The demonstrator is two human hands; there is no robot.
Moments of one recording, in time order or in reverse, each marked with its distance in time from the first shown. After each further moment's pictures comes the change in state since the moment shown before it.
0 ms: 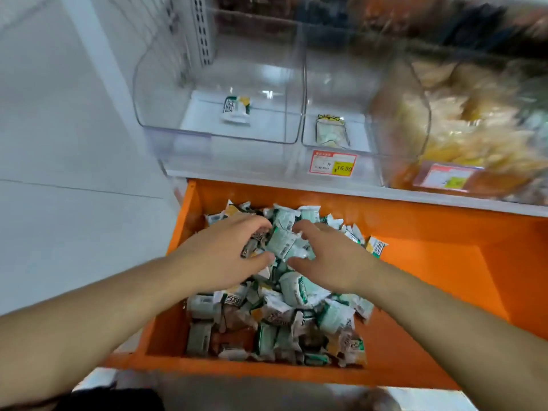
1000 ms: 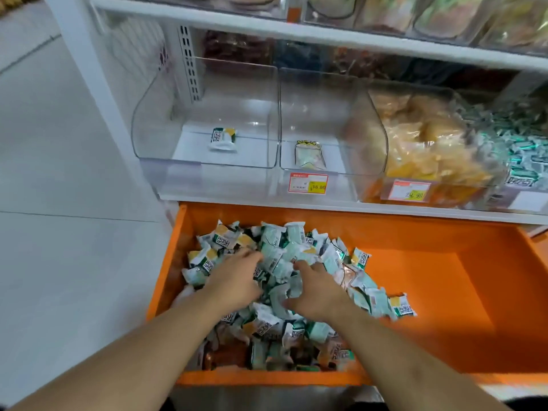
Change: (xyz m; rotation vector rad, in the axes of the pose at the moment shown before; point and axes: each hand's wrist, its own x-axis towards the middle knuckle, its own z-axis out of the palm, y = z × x) left_hand 0.032 0.008 0.068 0.020 -0.078 -0.181; right_hand -0.006 0.030 0.061 0.085 -0.014 0.295
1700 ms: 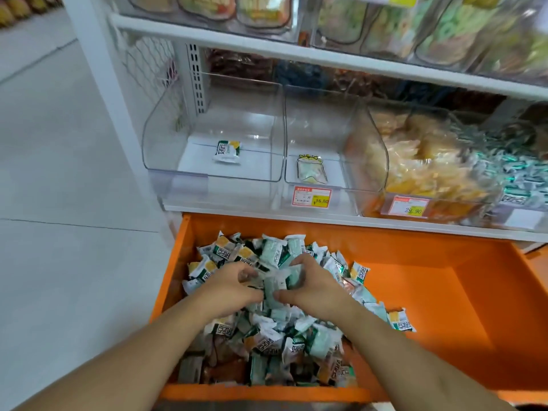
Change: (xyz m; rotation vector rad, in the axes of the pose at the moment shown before) left_hand -0.012 -0.013 -0.022 -0.578 -0.079 -0.194; right_hand -0.014 -0.028 -0.033 0.420 0.046 -0.072
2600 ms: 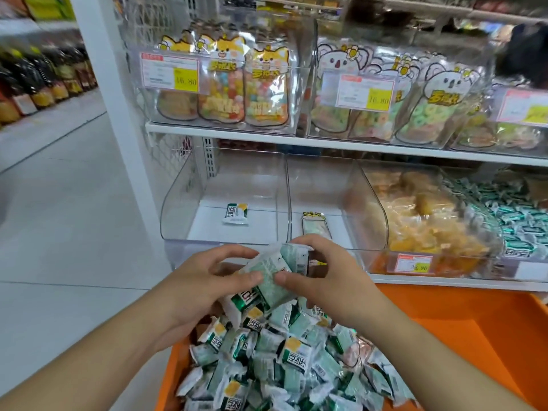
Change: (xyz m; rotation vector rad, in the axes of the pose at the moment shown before) left_hand -0.089 0.102 -0.111 -0.507 0.041 0.214; right_hand -0.048 -0.131 -0.088 0.340 0.148 -0.404
